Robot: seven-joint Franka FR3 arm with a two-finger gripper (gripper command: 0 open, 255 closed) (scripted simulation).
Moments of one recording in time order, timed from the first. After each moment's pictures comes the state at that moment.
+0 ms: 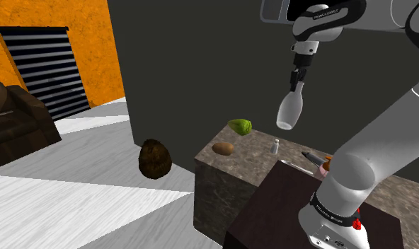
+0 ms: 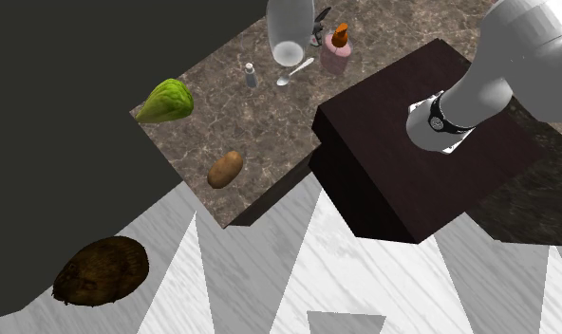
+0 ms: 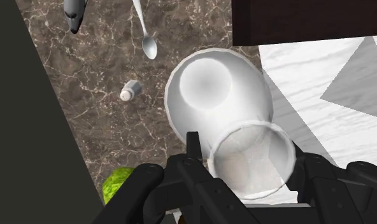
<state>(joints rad) -0.27 -0.28 -0.52 -2.07 -0.17 1.78 -0.65</state>
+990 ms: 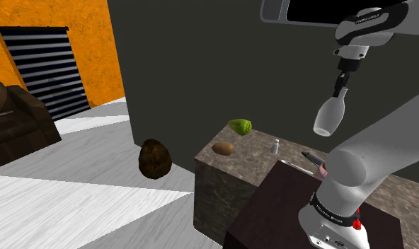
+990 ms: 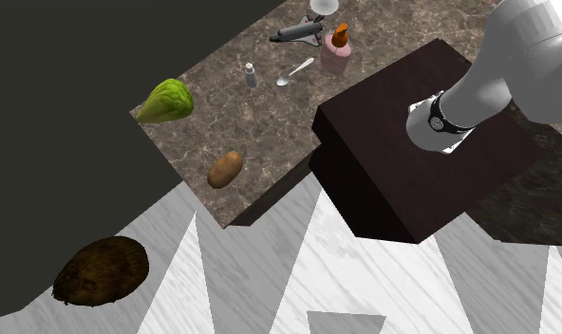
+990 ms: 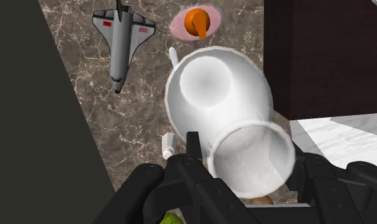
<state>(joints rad) -0.41 -0.37 -0.74 -2.09 -0.29 1.77 -0.96</state>
